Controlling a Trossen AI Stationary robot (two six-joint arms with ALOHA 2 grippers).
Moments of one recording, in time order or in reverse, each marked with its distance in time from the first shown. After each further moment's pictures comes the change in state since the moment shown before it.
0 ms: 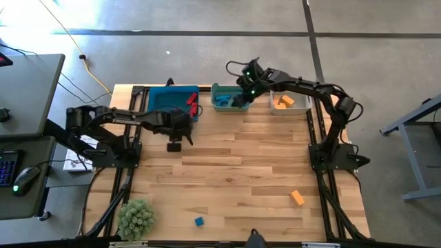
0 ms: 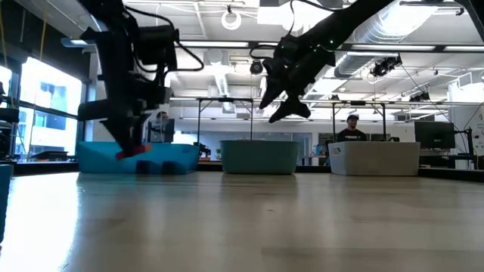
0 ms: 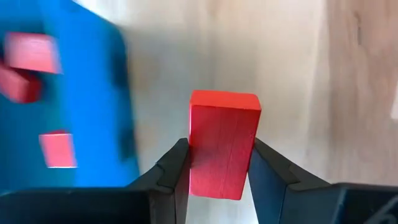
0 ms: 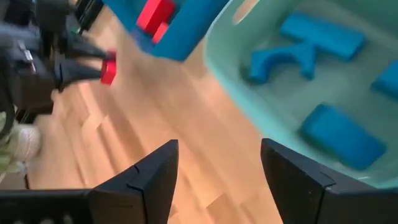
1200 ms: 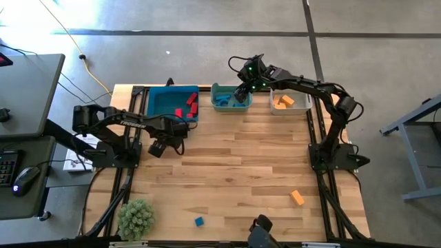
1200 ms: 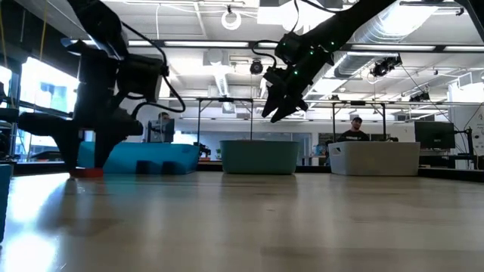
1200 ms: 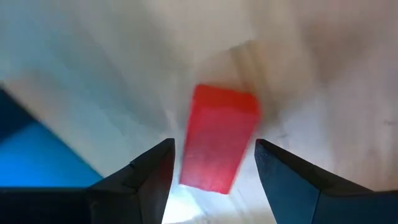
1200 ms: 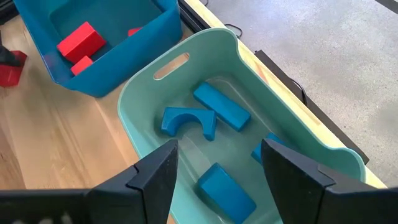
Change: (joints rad) left arm -0.019 0.078 -0.092 -0.170 -0.010 0.361; right arm -0.030 0.000 0.000 0.118 0.303 -0.269
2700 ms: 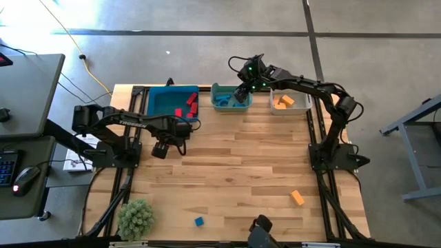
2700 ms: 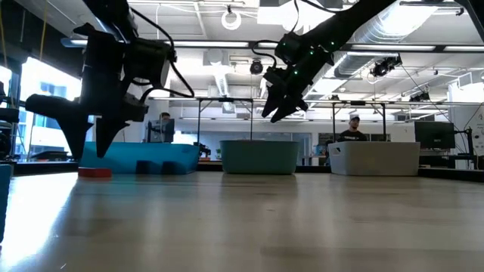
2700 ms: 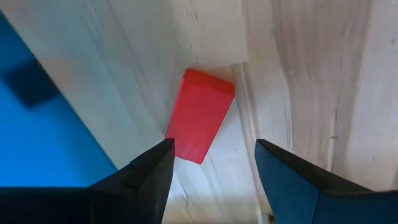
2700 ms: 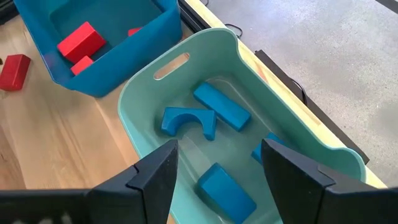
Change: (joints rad) left arm -0.051 0.000 0.115 -0.144 0.022 -0.230; right arm 0.000 0.000 0.000 0.000 -0.001 0.000
